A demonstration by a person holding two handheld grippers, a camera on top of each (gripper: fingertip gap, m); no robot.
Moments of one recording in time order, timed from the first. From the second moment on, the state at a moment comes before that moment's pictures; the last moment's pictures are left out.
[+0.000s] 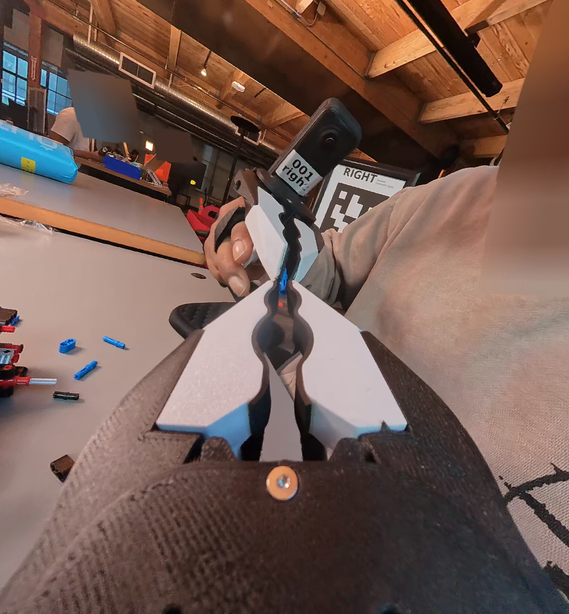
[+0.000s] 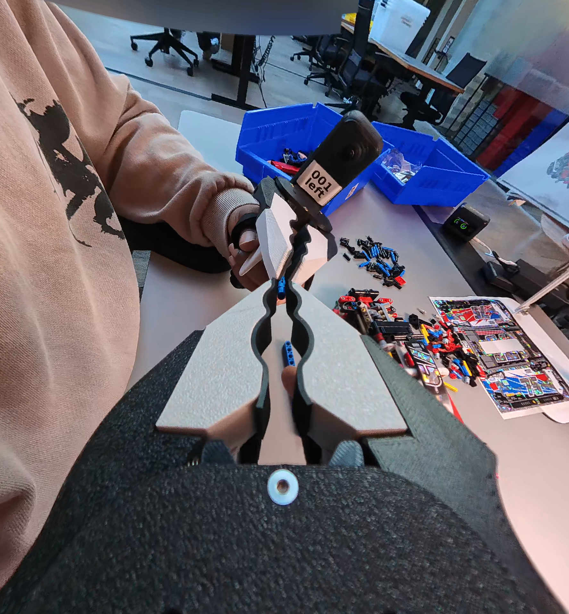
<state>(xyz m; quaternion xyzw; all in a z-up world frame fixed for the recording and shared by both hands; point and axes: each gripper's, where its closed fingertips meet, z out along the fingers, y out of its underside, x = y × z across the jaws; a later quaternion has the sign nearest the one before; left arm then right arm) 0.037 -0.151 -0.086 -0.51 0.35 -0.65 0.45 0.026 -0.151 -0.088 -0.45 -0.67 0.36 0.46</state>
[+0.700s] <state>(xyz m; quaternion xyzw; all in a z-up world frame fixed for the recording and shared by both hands) 0.000 -0.105 -0.240 -0.73 0.55 -0.22 0.35 0.067 -0.078 -0.228 -0.61 -0.78 0.12 0.05</state>
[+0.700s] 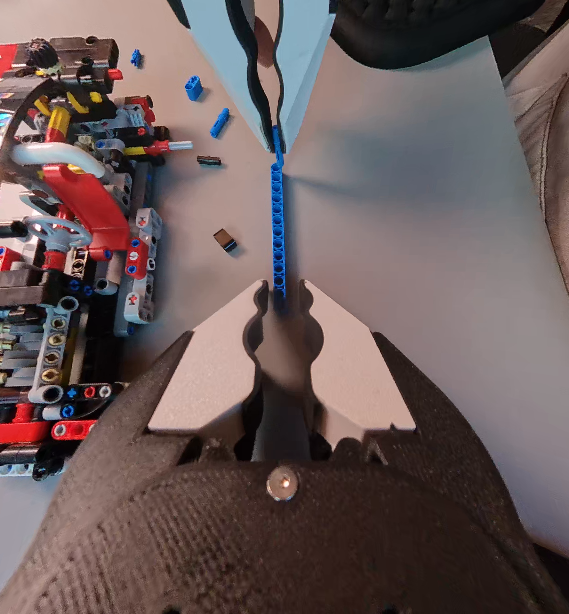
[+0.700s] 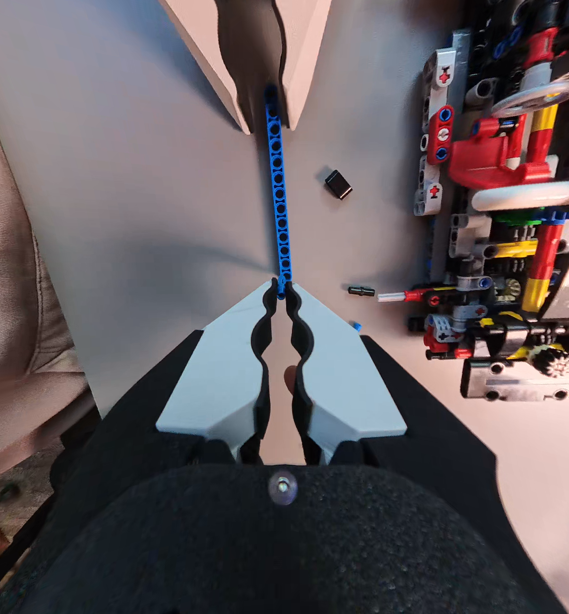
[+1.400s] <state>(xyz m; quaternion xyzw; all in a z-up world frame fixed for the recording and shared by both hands) 0.005 -0.106 -0.241 -0.73 0.55 -0.19 0.35 0.068 -0.072 -0.231 -0.63 -0.78 0.03 0.01</state>
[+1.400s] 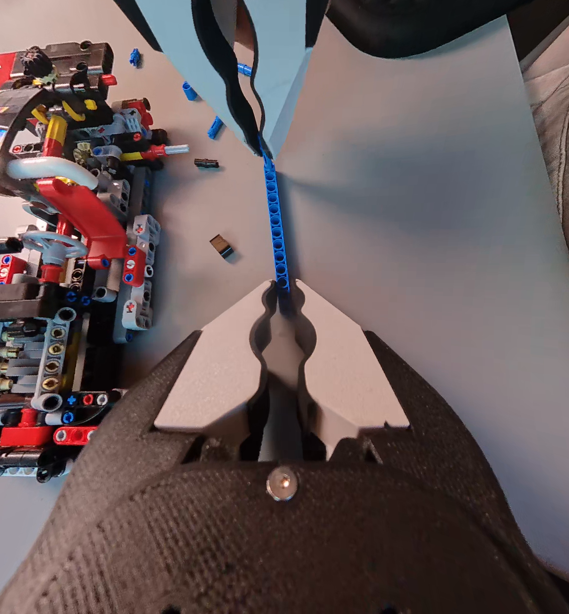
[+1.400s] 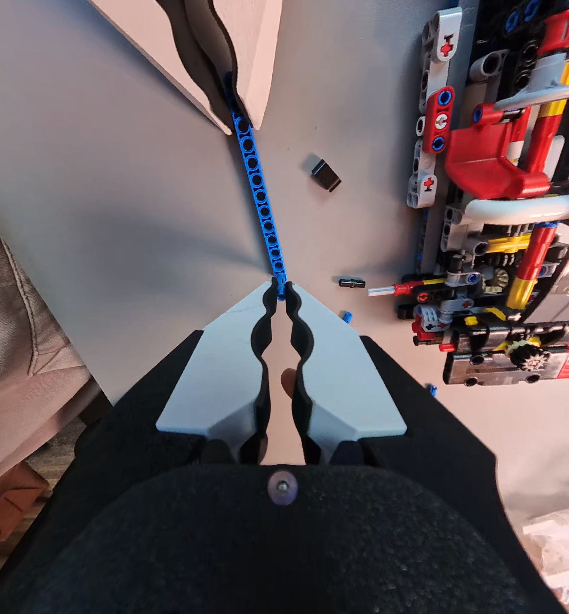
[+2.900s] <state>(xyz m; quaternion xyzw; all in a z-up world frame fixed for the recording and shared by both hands) 0.041 -0.124 -0.175 -0.67 0.50 -0.32 0.46 0.021 -0.128 -0.162 -0.49 -0.75 0.34 0.28</state>
